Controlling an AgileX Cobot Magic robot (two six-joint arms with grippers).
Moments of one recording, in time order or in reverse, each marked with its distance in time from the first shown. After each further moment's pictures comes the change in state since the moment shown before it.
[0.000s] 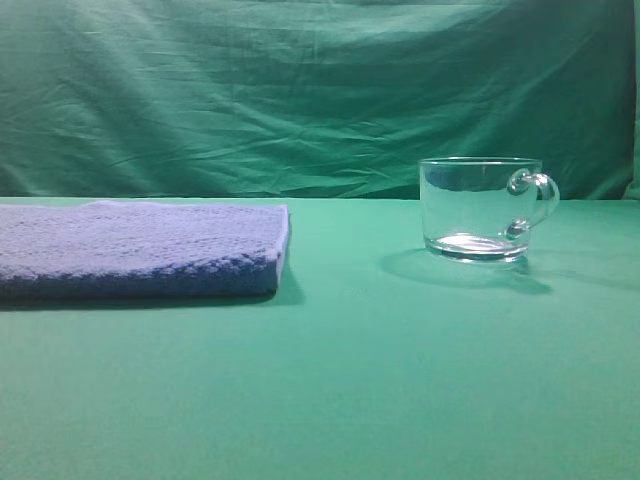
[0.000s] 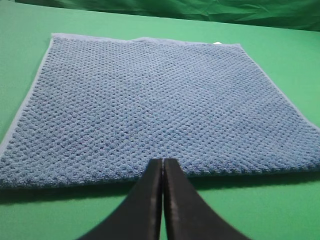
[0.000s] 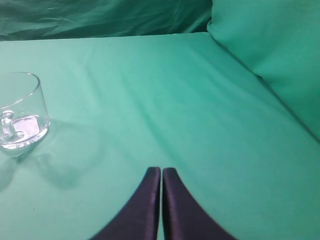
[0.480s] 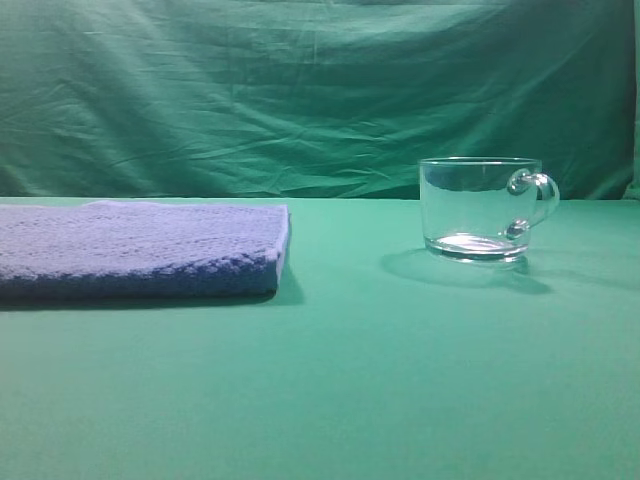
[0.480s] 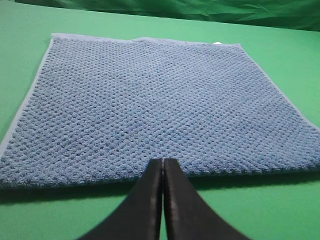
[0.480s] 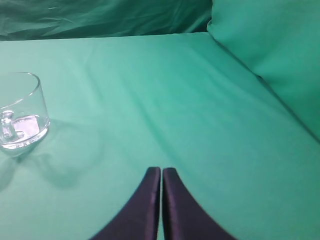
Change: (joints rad) left arm 0.000 0.000 0.000 0.000 0.000 0.000; right arm 0.001 0.000 -0.009 0.059 -0.134 0.013
